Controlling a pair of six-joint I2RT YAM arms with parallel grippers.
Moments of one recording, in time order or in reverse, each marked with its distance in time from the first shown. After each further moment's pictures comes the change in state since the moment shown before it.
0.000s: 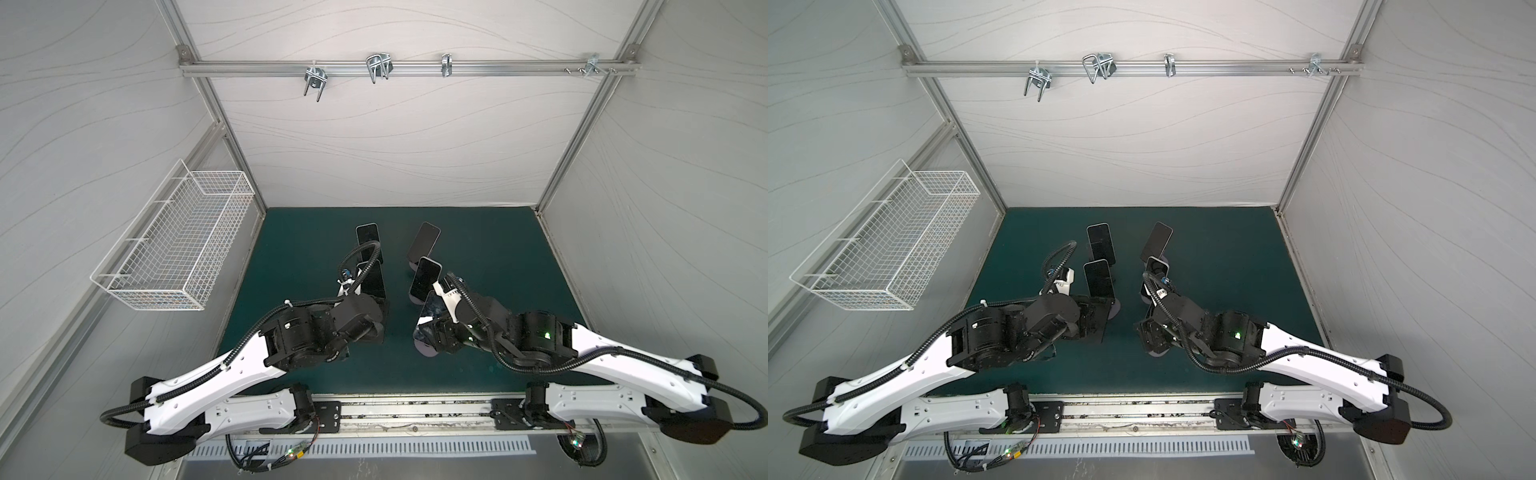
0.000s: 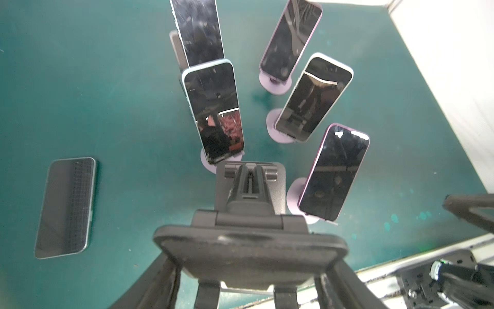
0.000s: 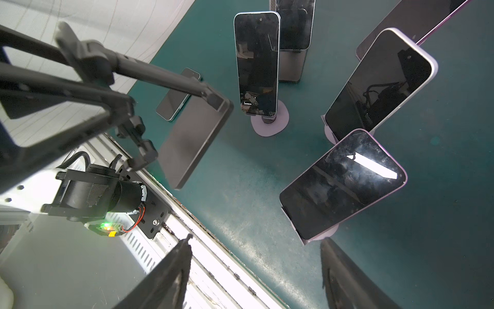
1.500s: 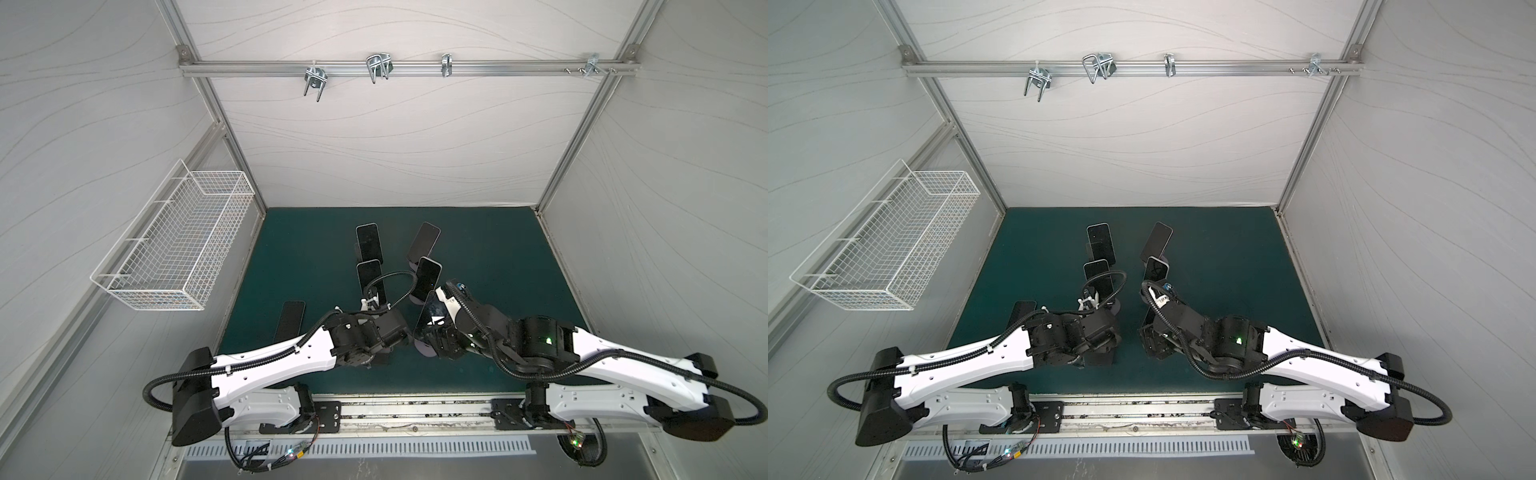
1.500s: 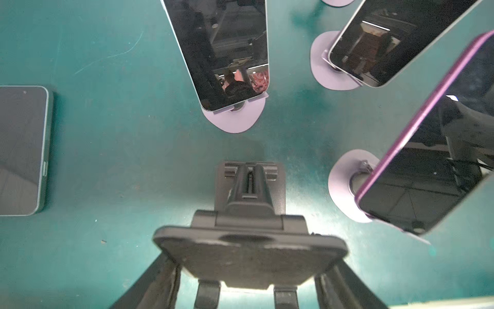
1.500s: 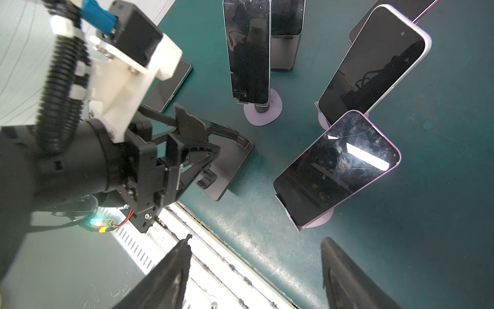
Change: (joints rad) left arm 0.000 0.203 -0.254 0.165 0.093 -0.152; right arm 0.057 -0.018 -0.027 -0.039 0.047 0.054
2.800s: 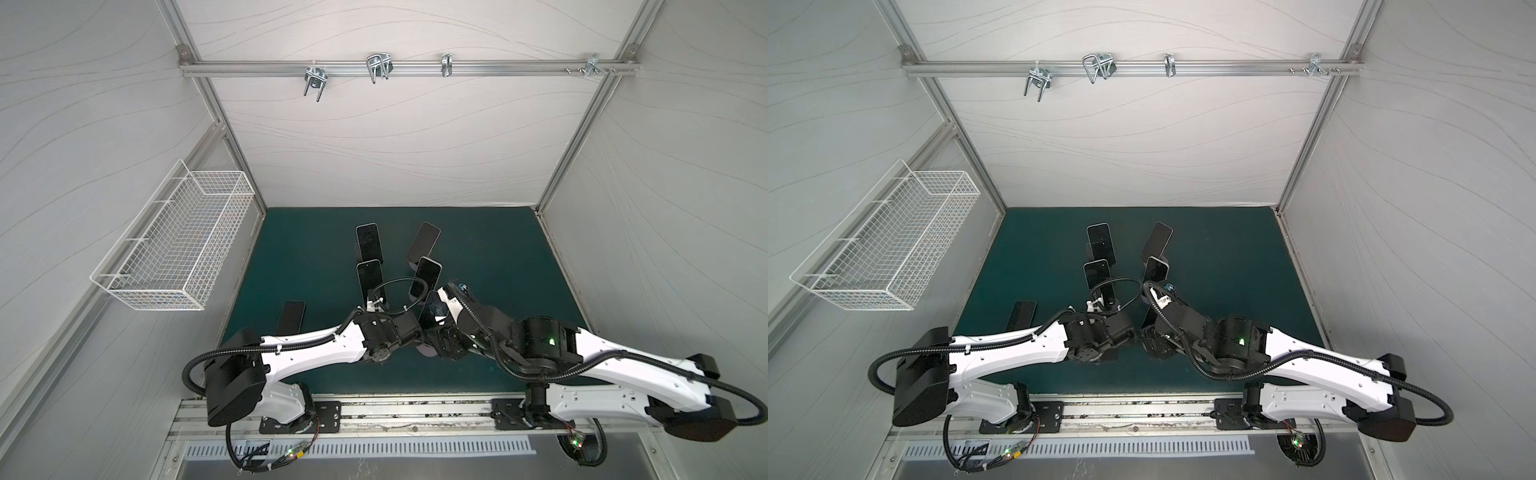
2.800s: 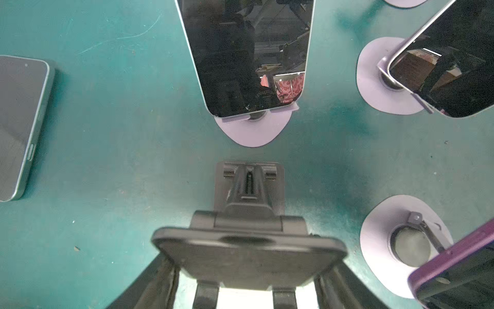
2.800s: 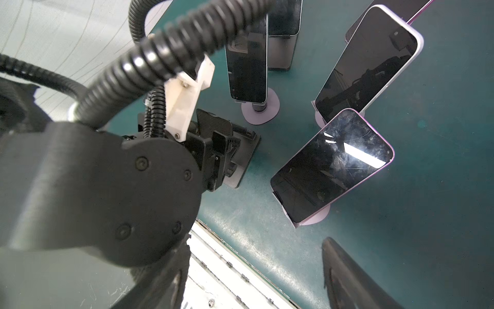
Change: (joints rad) left arm 0.023 0.229 -0.026 0.113 -0.091 -0.163; right arm 0.005 -0.010 0.000 -0.016 0.011 0.000
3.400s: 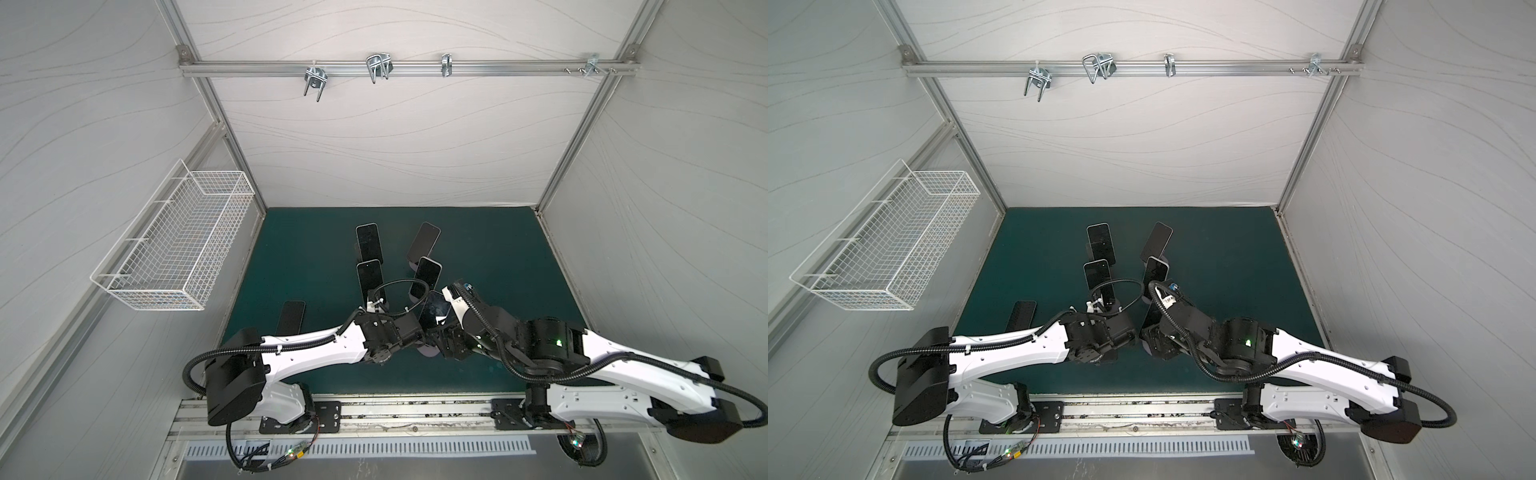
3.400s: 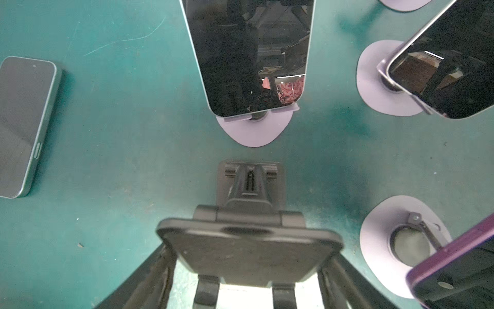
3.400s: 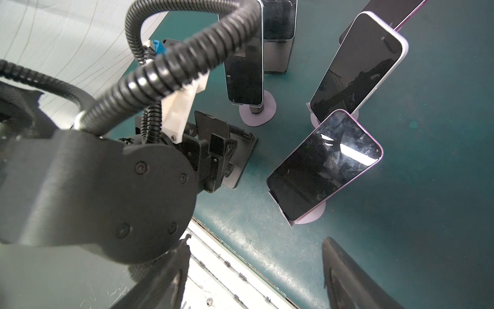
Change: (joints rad) left arm -0.010 0.005 0.006 -0.022 -0.018 -0.024; right arm 0.000 -0.026 0.000 -0.021 0.008 0.001
